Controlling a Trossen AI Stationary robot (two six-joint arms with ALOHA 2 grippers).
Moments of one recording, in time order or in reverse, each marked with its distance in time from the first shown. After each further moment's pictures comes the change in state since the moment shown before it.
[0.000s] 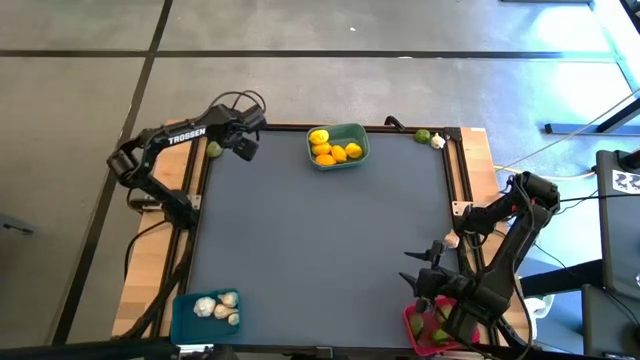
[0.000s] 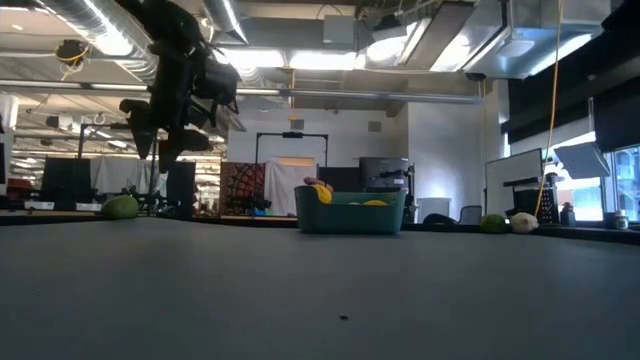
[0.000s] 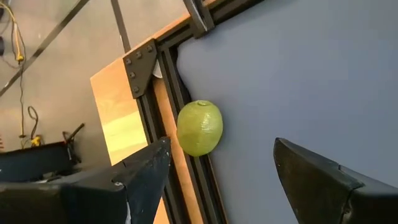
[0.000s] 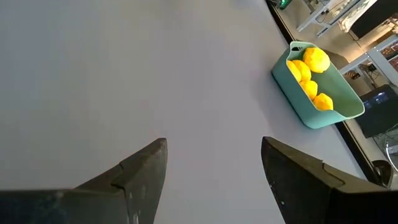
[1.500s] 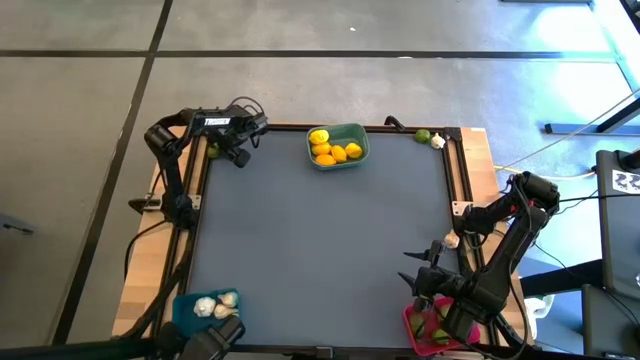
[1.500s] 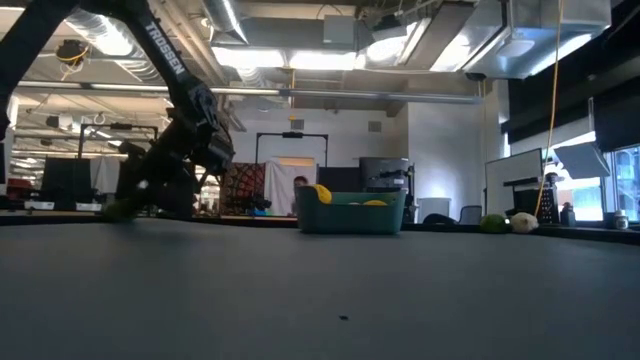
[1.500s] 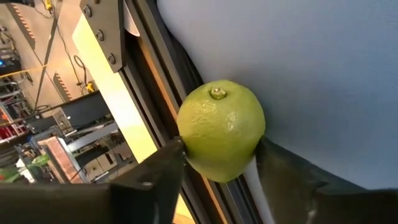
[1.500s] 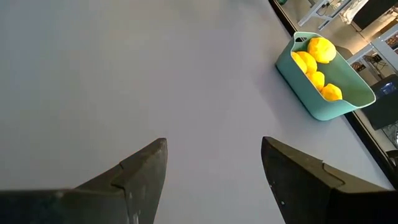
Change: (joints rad) left arm 0.164 0.376 0.000 -0.001 -0.053 0.095; right arm 0.000 0.000 -0.056 0.063 0.003 0.050
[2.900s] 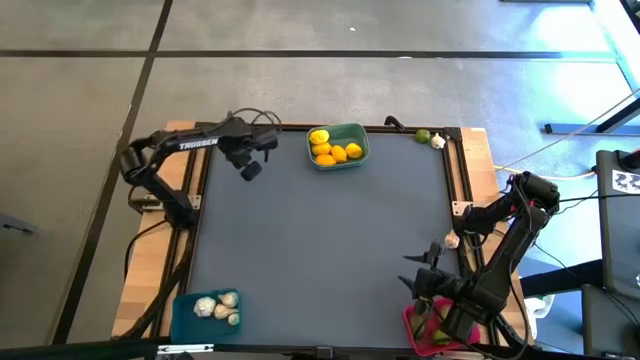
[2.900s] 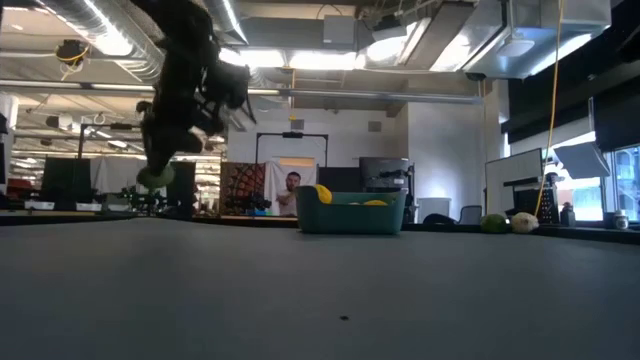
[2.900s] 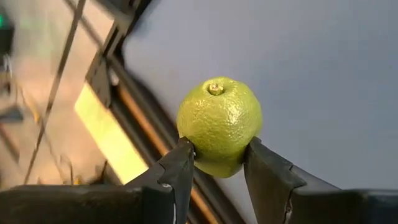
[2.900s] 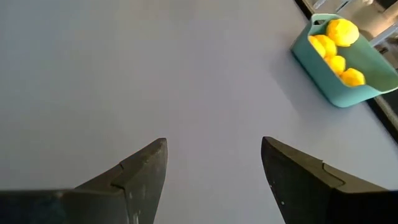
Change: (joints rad) left arm -0.358 -0.332 0.000 -0.100 0.105 0.036; right arm 0.000 0.000 0.001 0.043 -0.064 0.001
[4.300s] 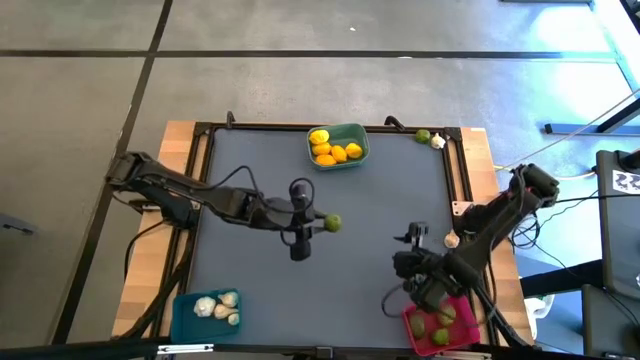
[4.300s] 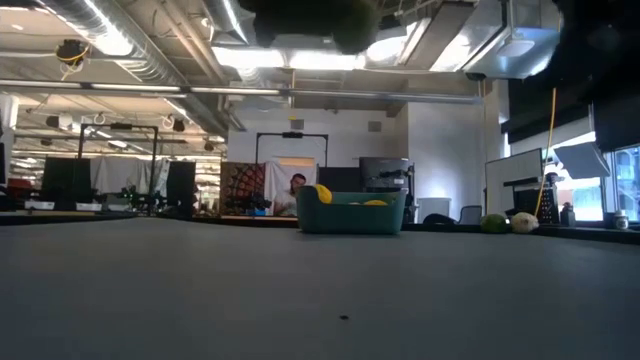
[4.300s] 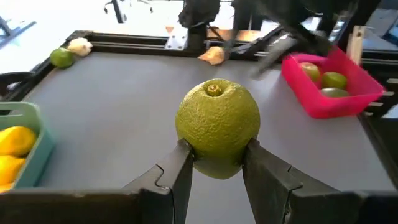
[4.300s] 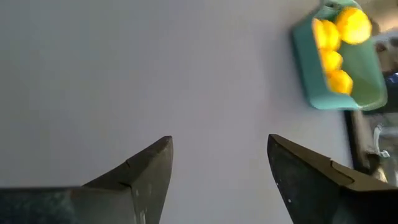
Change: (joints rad) left arm -0.788 -0.053 0.002 1.134 0.222 0.125; right arm -0.275 -0.080 0.000 -0.004 -0.185 -0.530
